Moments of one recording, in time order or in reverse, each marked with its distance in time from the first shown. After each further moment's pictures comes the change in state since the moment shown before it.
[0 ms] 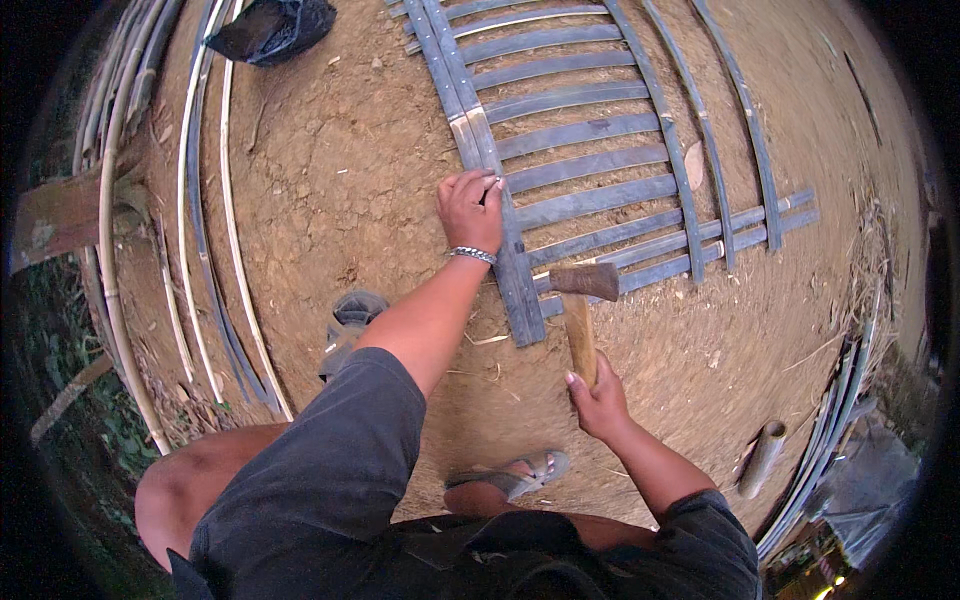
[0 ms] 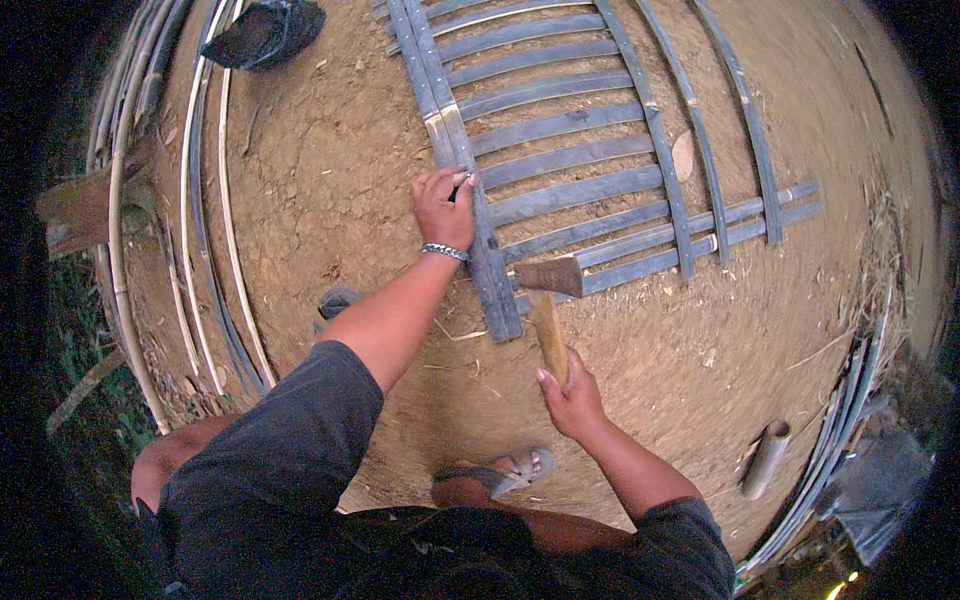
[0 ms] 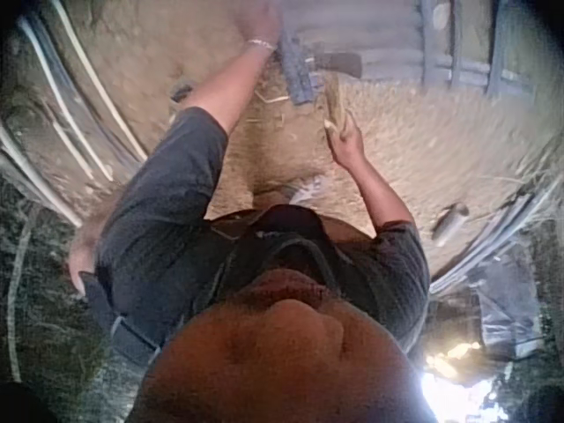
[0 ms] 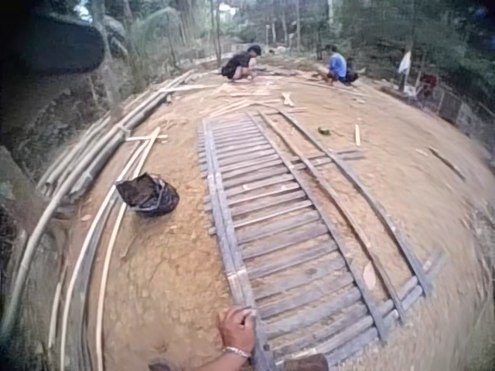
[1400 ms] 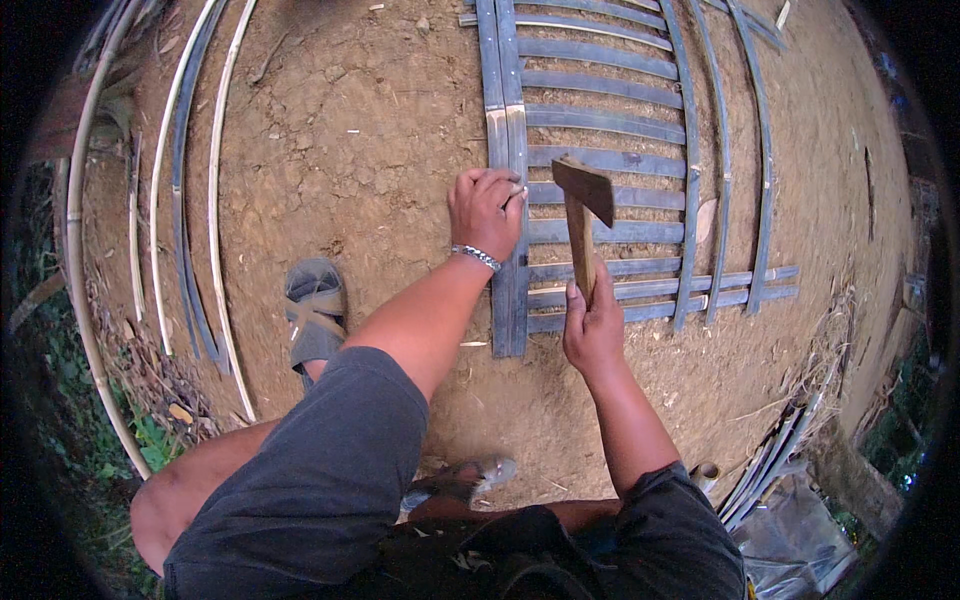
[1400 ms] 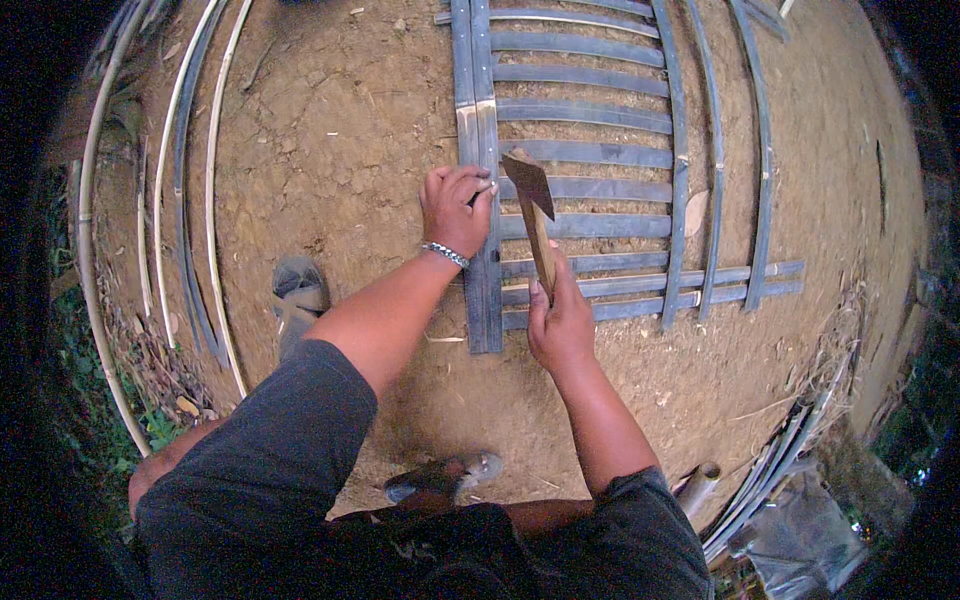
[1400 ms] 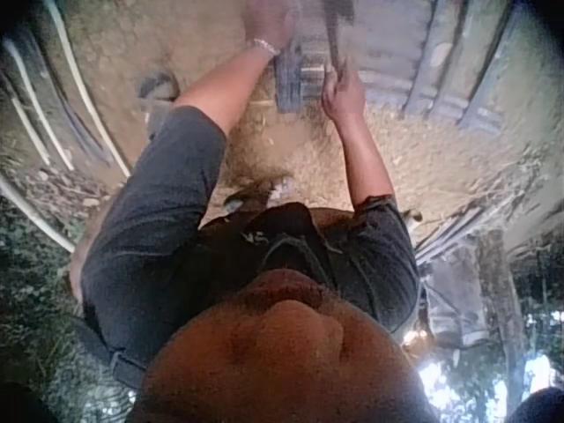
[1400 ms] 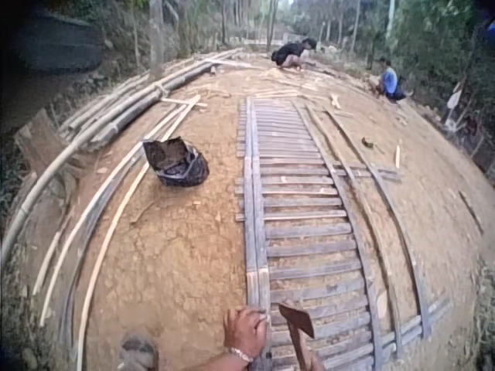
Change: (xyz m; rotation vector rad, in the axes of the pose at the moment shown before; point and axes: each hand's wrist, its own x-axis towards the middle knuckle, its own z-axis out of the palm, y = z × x) left_hand 0.000 0.001 -0.003 0.044 -0.029 0.008; right_hand 0.127 -0.078 -0.010 -0.407 0.226 -0.455
